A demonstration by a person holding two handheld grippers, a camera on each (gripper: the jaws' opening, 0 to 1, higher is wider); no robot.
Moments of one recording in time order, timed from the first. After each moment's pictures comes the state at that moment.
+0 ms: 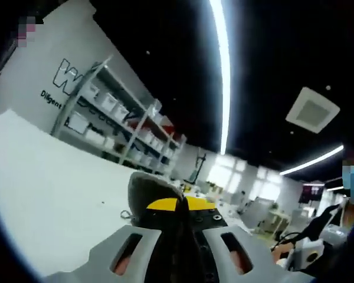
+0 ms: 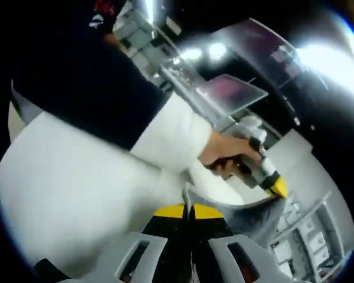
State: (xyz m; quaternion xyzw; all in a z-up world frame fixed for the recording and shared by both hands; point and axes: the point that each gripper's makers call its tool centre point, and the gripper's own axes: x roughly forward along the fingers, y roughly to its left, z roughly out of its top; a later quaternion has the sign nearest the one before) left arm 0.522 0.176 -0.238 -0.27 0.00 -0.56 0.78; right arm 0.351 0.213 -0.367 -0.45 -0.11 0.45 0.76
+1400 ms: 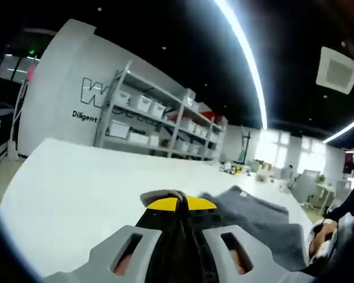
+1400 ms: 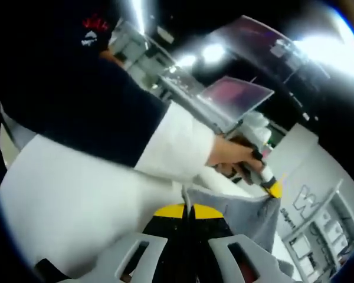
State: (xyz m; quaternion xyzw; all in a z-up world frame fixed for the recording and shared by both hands) left arm 0.595 0.264 -0.294 -0.14 0.06 -0.37 0.92; right arm 0.344 0.265 -0.380 -0.37 -0.08 0.49 0.78
